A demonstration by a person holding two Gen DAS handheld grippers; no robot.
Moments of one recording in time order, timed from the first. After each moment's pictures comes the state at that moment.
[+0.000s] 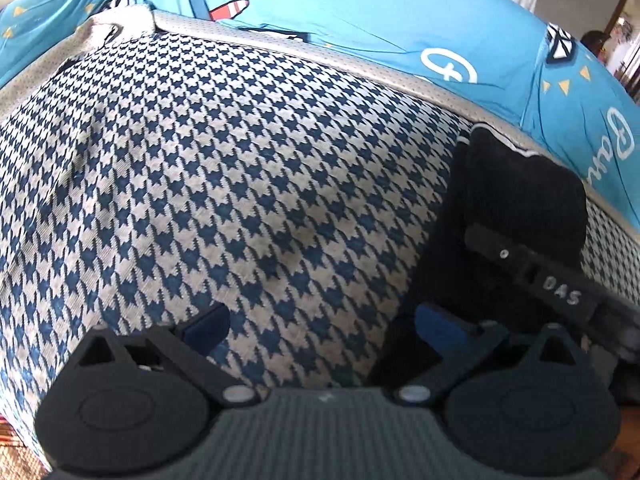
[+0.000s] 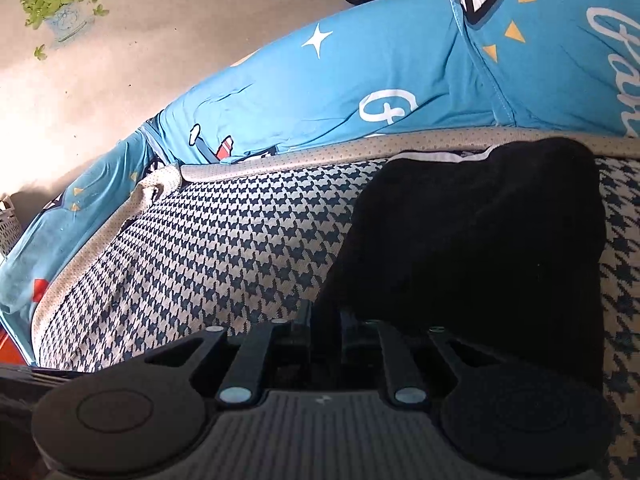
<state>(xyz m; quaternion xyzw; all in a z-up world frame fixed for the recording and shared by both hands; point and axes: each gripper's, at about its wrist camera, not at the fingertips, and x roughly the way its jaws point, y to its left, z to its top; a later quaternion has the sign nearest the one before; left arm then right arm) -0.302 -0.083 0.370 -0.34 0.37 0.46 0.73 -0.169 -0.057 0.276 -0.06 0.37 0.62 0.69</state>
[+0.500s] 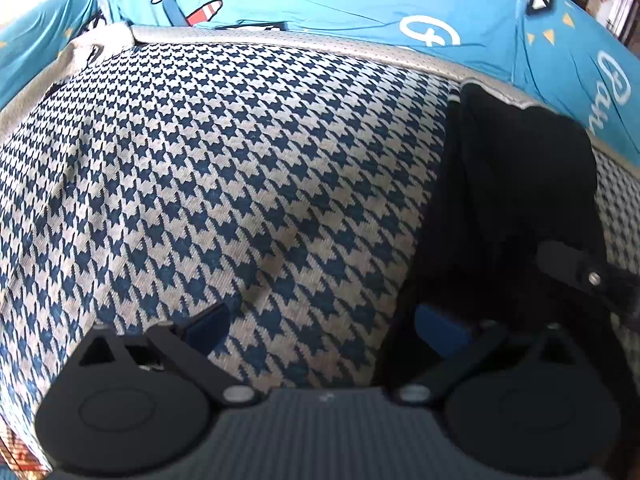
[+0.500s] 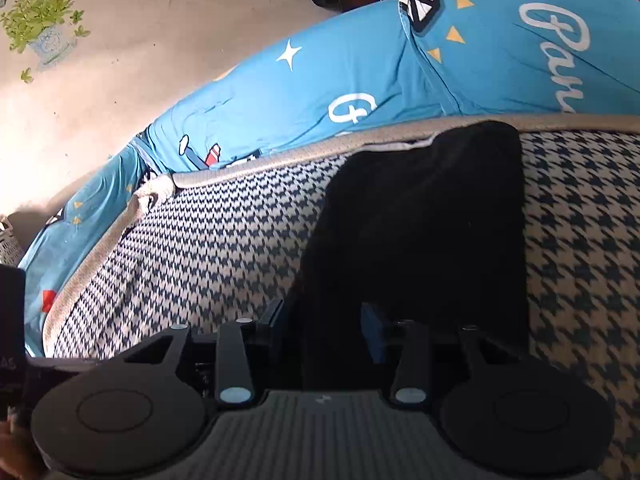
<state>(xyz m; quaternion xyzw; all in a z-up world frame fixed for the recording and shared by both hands) -0.293 -0.098 0.347 -0.29 0.41 0.46 0.73 -0.172 -0.122 0.288 -0.04 0.40 0.59 0.70</state>
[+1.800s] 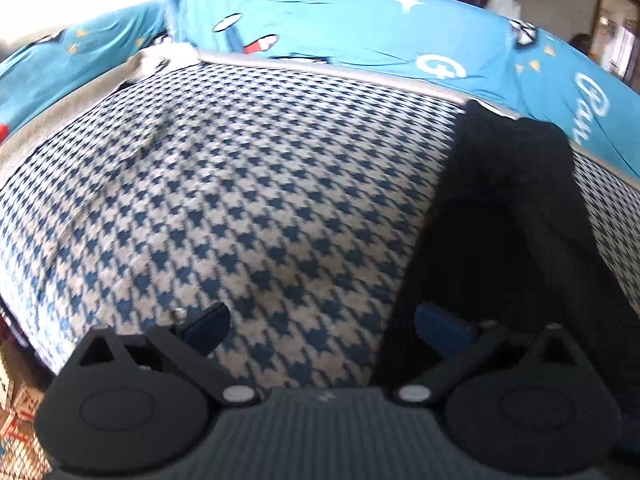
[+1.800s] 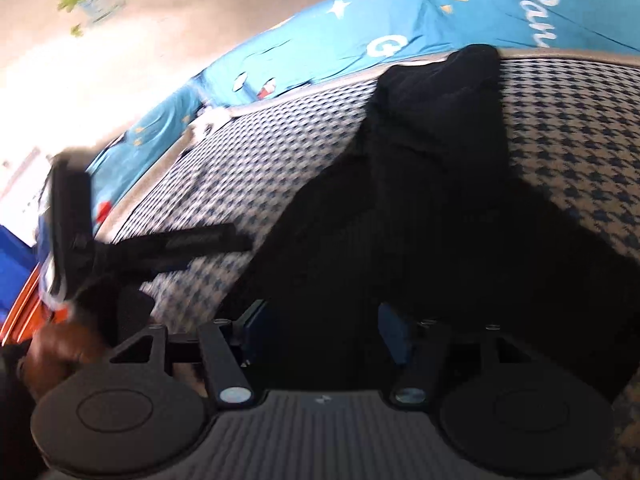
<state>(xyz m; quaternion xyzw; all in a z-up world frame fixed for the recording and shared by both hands) -0.361 -0.191 0.346 -0.25 0.34 0.50 0.75 -0.275 -0.261 0.288 -0.08 0.42 0.63 0.64</state>
